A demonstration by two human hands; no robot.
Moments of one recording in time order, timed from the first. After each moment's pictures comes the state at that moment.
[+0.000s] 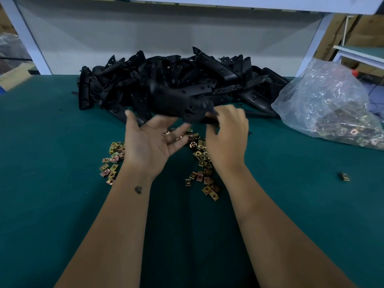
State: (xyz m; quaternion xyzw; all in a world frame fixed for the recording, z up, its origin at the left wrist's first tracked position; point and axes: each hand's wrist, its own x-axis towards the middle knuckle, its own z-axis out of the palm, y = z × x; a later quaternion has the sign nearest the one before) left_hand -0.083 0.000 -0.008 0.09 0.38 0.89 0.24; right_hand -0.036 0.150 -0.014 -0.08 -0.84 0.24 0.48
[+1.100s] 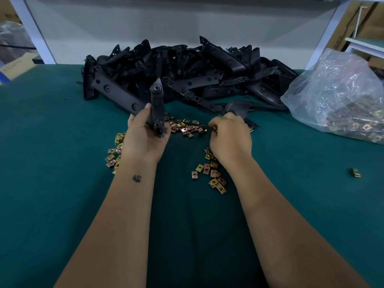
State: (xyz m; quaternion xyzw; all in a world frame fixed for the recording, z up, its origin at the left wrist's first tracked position) left_hand -0.099 -0.002 -0.015 -0.07 0.25 0.96 0.13; right_hand -0.043 0.159 -0.026 -0.15 -0.95 0.13 0.23
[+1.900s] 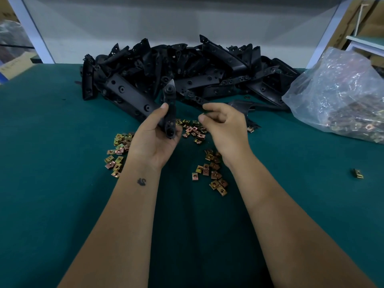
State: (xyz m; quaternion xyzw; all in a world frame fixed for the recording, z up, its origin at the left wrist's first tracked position) left_hand -0.091 0.009 -0.013 -0.02 0.30 0.93 0.18; right_hand -0.045 0.145 -0.010 -0.12 -0.75 0.61 0.25
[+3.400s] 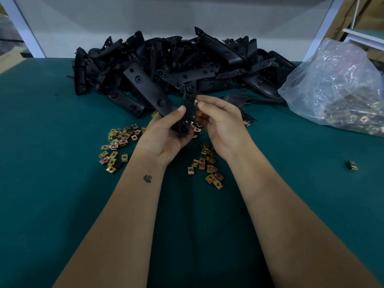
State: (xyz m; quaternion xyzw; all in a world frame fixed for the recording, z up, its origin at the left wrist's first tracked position) left_hand -0.081 0.023 -0.016 0.03 0.37 0.90 0.25; right_hand -0.046 0.148 -0.008 -0.05 -0.54 0.82 0.18
